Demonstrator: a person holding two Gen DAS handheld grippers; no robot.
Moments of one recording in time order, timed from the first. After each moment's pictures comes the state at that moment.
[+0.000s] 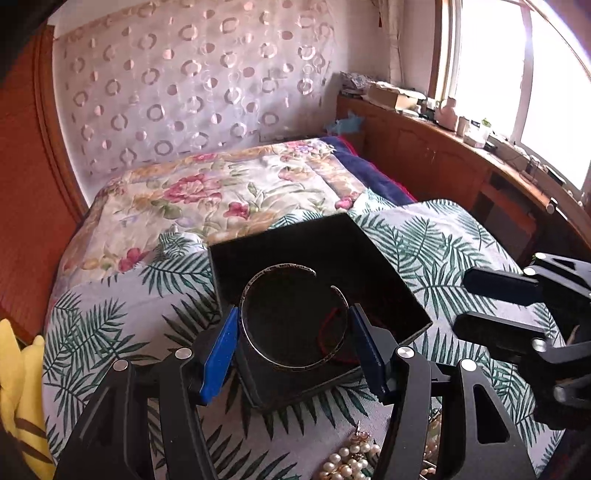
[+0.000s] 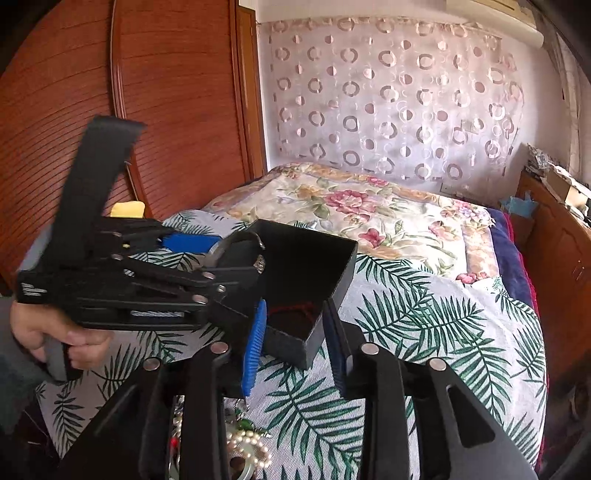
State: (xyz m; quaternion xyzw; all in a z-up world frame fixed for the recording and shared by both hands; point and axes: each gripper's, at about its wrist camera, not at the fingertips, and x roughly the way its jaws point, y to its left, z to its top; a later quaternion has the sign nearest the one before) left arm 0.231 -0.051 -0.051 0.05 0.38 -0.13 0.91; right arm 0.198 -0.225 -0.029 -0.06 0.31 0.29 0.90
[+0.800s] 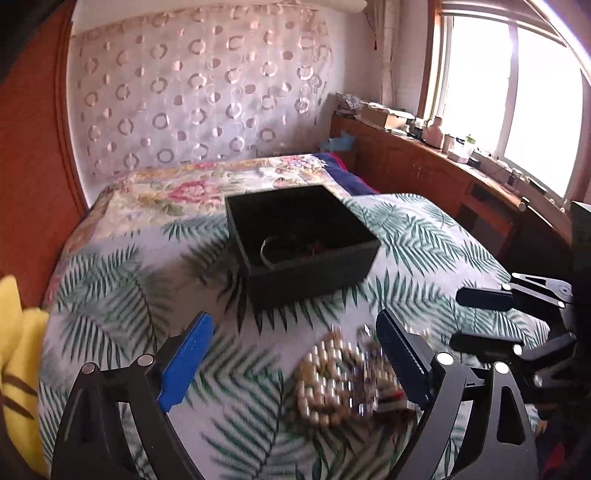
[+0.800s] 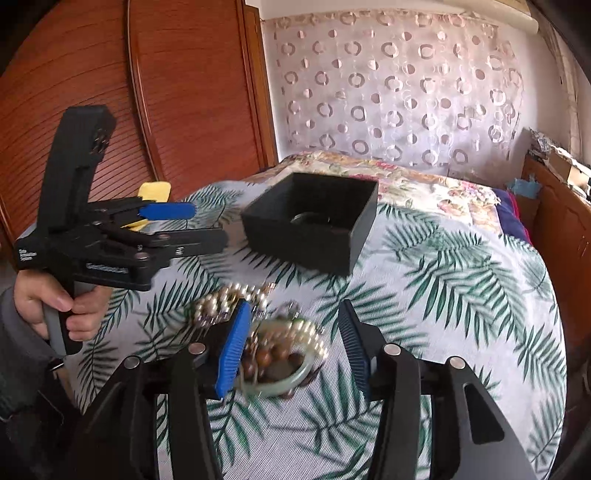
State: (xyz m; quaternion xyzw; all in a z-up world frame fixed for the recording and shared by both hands) left arm 0.125 -0.019 -0.056 0.01 0.34 -0.14 0.93; right arm 0.109 -0.243 -0.061 -0.05 0.33 0.31 0.89
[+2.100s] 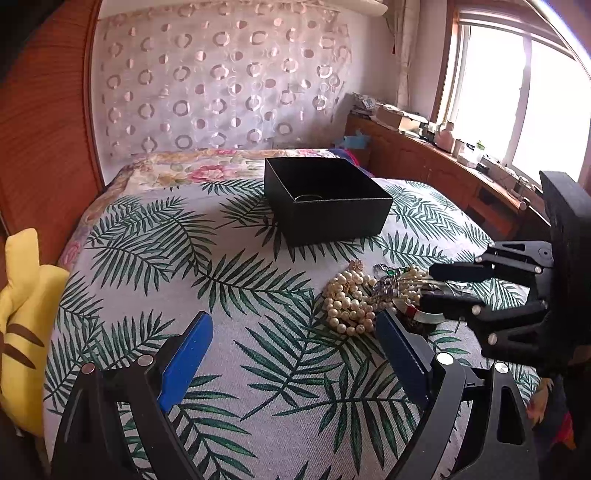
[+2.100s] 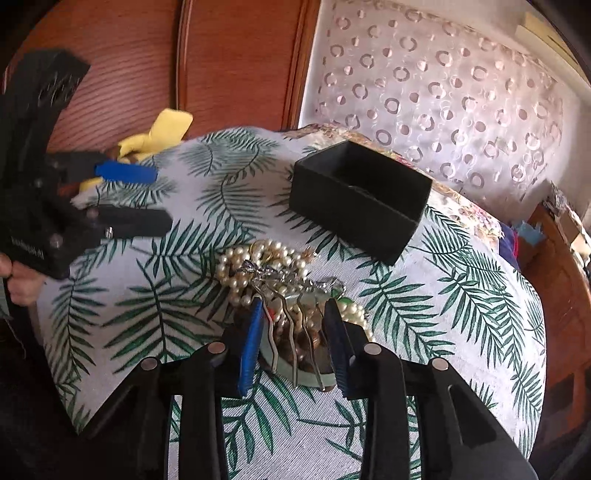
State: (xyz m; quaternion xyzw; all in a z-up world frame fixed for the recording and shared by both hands) left arm 0.068 0.017 -0.075 -0.01 0.35 -0.12 0.93; right arm 0.099 -0.185 -0.071 -0.19 0.34 0.31 0.86
